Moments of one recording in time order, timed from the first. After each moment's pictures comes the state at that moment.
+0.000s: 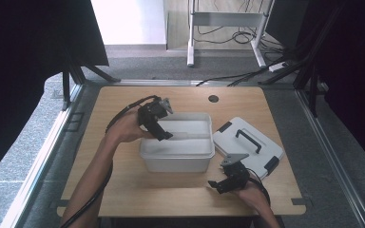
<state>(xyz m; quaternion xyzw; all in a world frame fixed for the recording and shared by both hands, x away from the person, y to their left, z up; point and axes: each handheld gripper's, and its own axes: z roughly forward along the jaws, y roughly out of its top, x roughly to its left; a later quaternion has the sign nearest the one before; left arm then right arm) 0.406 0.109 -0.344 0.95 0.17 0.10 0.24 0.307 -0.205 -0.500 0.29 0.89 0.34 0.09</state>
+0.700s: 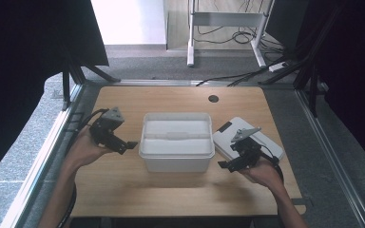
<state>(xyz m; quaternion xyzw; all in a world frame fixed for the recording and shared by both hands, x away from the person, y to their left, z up) 0.344 0.229 -0.366 0.89 0.29 0.13 0.32 0.352 -0.230 -0.434 0.31 0.89 0.32 0.07</state>
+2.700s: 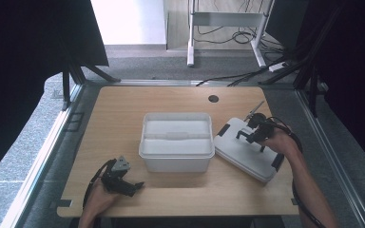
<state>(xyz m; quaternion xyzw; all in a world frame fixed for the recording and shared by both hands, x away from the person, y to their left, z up) 0.282 0.215 -0.522 0.87 0.35 0.11 0.34 0.435 -0.280 -0.412 0.30 0.94 0.13 0.07</state>
